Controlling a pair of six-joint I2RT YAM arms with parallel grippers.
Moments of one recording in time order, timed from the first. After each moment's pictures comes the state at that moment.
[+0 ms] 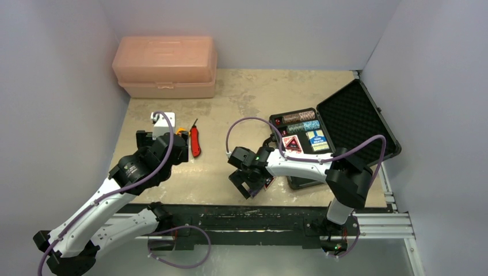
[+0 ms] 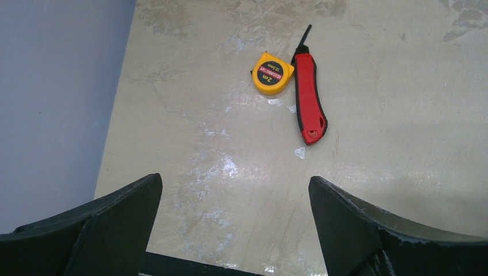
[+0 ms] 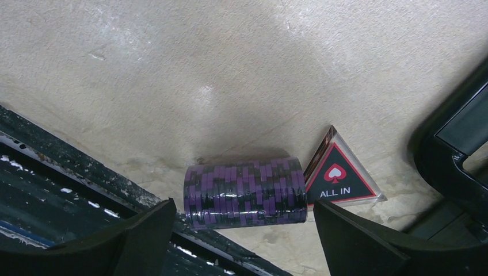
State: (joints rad) left arm -0.76 0.79 1.02 -1.03 -0.82 -0.44; right arm 1.11 1.70 1.12 -0.76 0.11 0.39
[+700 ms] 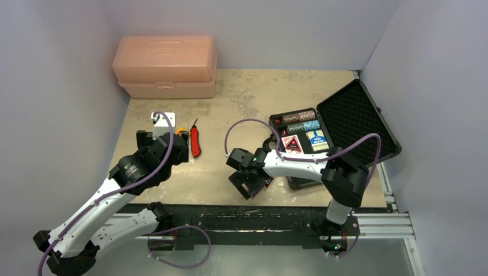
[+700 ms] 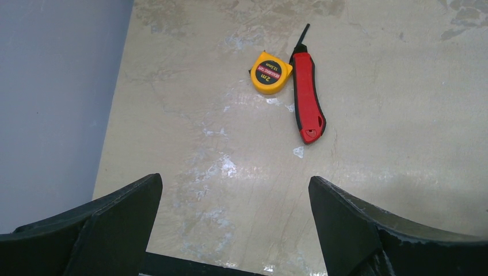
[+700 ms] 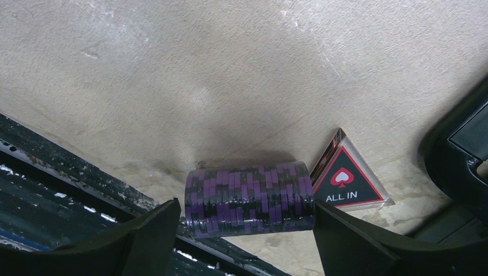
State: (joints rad) left arm -0.76 0.79 1.02 -1.03 -0.82 -0.44; right arm 1.11 1.73 1.13 -0.77 0.11 0.39
